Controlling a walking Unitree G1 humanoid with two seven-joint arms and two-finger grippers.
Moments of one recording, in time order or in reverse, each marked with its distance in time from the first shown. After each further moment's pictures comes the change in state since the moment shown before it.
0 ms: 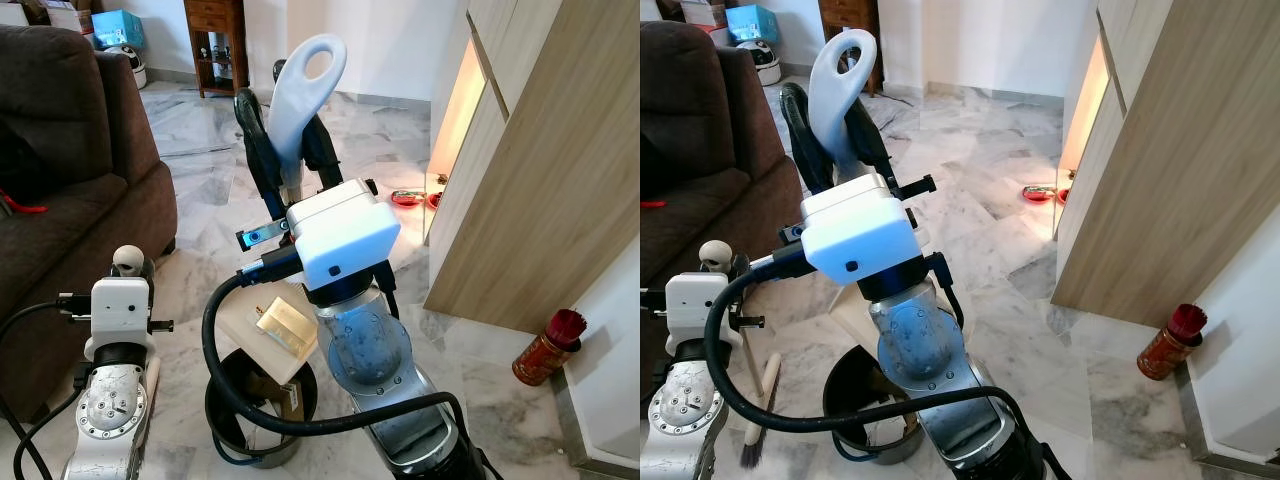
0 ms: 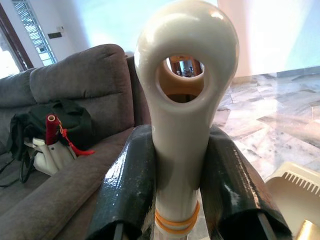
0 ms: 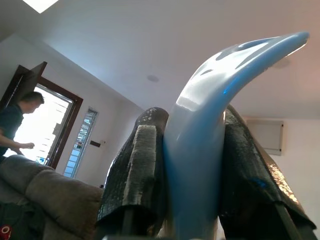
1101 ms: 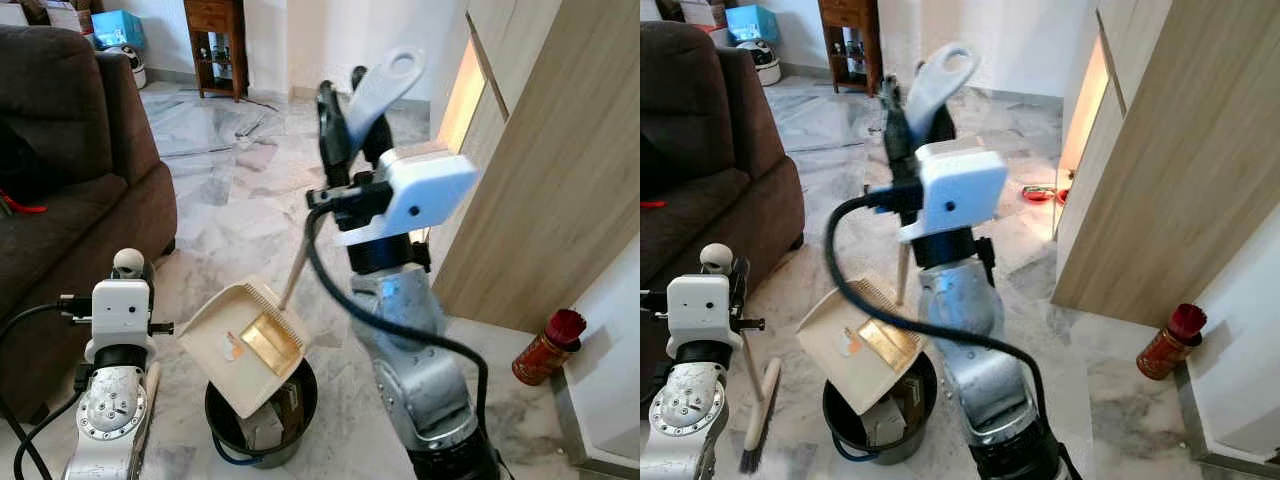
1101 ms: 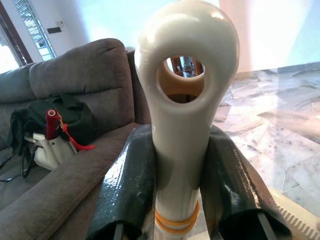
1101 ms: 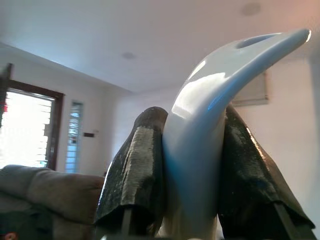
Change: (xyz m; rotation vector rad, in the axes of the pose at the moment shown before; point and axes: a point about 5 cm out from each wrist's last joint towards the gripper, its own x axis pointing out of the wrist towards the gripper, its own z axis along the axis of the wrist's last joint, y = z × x) left arm -0.001 0.000 -0.003 0.001 0.022 0.001; right arm 0.000 -0.031 -0.018 0.187 0.120 -0.130
